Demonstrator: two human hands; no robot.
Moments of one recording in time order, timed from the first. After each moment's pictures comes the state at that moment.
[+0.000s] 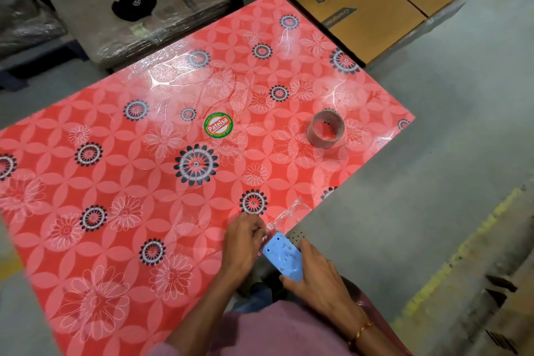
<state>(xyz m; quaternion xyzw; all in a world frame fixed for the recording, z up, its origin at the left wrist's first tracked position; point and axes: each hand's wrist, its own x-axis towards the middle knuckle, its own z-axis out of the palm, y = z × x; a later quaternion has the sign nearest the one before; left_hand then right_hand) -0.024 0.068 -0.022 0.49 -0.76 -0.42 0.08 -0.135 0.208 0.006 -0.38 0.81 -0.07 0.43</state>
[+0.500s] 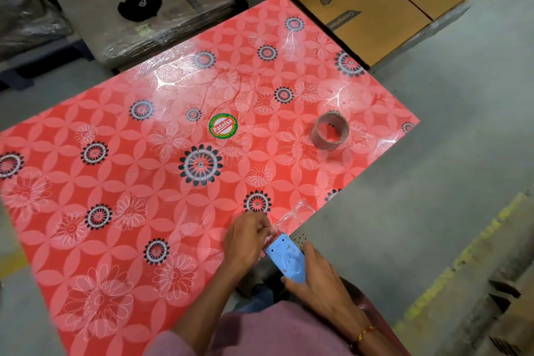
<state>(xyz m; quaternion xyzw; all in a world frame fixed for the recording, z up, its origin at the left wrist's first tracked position) -0.028 0.059 -0.025 0.49 -0.77 -0.40 0.01 -0.132 0.209 -0.001 -0.35 0.82 -0.09 0.44</state>
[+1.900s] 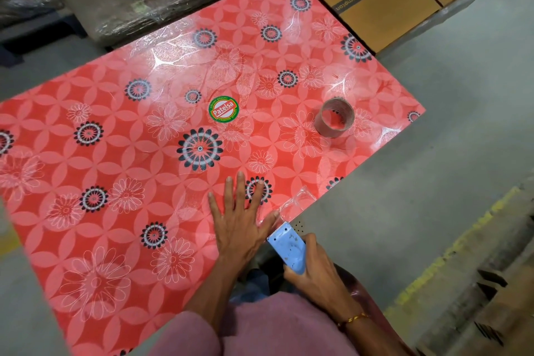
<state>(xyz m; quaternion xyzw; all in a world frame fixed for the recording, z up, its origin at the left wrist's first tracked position) -0.011 0.063 -0.067 0.46 -0.88 -0.12 -0.03 -0.127 0.224 -0.026 -0.34 0.82 -0.15 0.43</state>
